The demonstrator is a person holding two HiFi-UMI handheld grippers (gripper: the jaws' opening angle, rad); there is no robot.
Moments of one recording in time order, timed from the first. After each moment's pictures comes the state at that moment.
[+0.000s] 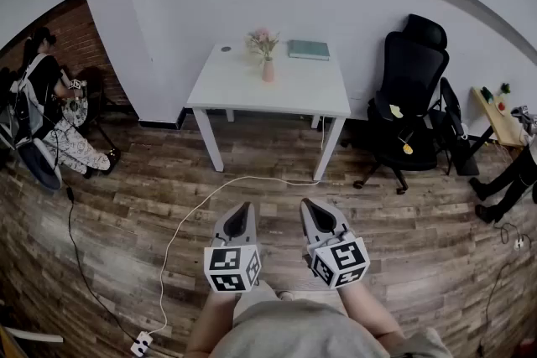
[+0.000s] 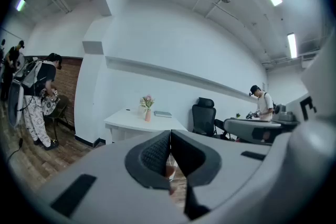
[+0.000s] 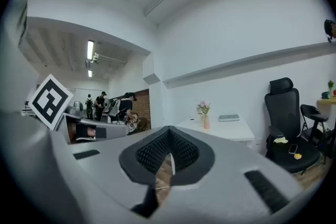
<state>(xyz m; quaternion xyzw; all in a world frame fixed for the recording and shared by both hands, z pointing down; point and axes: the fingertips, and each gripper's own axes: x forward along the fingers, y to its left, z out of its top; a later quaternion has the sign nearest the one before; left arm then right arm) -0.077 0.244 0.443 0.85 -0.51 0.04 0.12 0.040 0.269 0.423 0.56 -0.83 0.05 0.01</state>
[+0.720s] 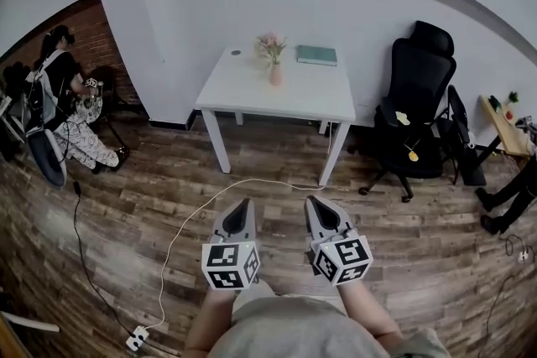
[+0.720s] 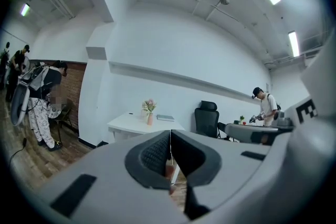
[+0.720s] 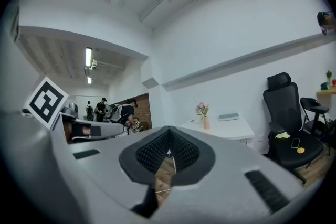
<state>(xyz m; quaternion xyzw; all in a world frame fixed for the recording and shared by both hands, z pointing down) -0.071 0.265 0.429 0.84 -0.53 0.03 0.11 0.060 0.284 0.422 0.56 -0.83 0.06 -0.01</state>
